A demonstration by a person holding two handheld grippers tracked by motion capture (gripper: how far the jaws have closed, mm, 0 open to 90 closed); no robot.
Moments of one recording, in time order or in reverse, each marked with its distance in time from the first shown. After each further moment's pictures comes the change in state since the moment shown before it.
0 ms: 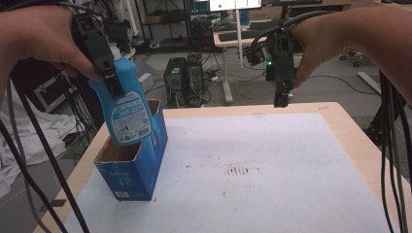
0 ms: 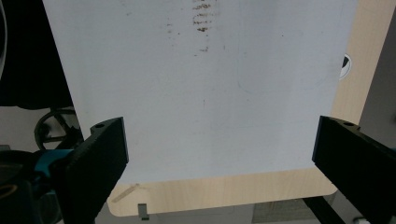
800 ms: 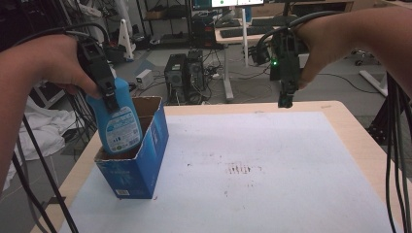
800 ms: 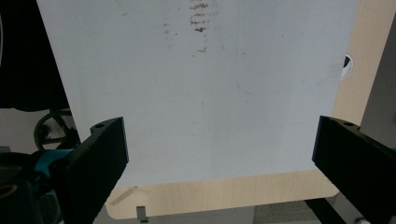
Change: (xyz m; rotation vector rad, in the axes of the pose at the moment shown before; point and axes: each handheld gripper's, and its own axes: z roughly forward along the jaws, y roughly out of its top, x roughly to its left) left arm 0.043 -0.011 0.057 0.067 0.013 -0.155; right arm -0.005 0.000 0.008 -0.002 0.003 0.005
